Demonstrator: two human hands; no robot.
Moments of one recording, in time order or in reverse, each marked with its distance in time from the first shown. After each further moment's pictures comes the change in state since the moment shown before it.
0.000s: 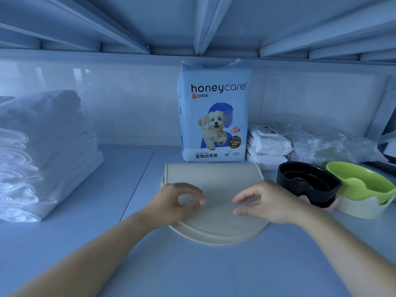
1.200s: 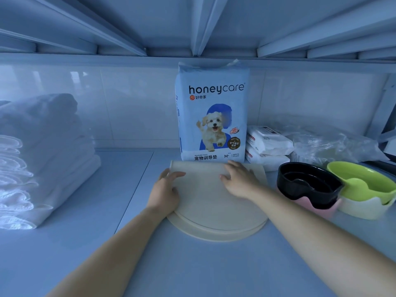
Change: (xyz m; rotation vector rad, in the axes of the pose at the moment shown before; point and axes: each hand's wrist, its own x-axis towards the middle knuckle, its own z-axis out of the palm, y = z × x) left_hand 0.041 -0.041 0.010 0.180 0.324 -0.243; right_hand 0.106 0.008 0.023 -0.319 0.197 0.114
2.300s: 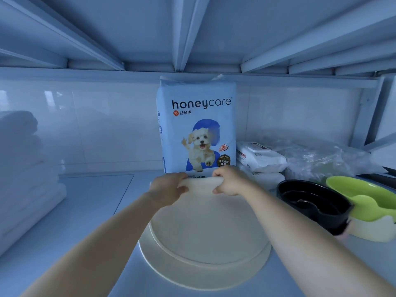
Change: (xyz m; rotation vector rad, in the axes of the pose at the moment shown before) left_hand 0.115 0.011 0.027 0.434 -0.213 0.235; right_hand 0.075 0.022 -0.015 0.076 0.093 0.034
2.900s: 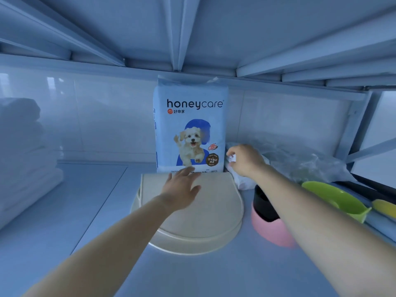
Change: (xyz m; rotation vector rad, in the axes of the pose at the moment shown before) left_hand -0.029 0.072 0.007 -0.086 0.035 0.064; right_hand -0.014 0.038 -0.073 -0.164 0.221 -0.003
